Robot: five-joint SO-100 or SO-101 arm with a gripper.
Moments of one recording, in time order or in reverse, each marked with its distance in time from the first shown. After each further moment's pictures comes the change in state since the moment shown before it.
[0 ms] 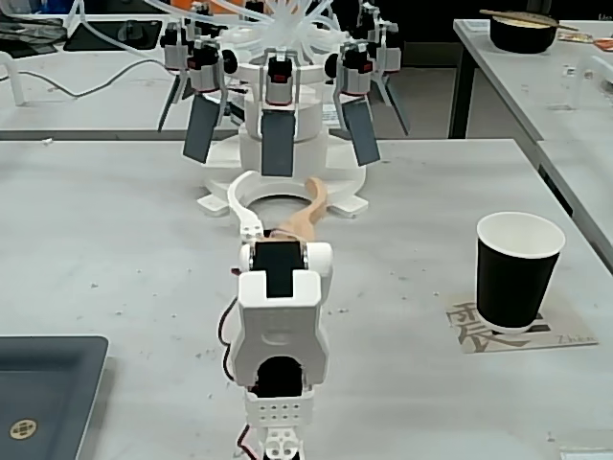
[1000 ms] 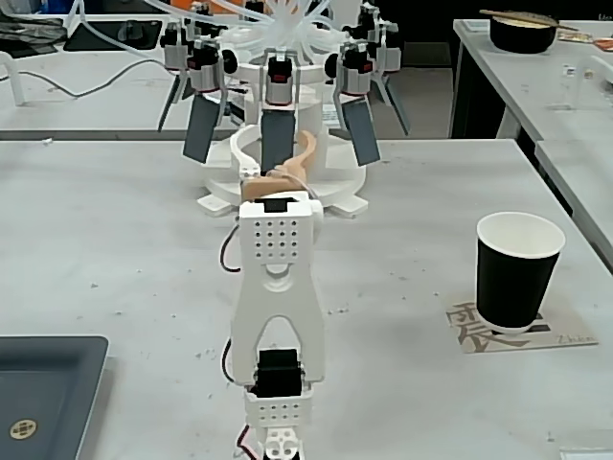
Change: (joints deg) arm -1.3 -32.3 -45.6 13.5 2.7
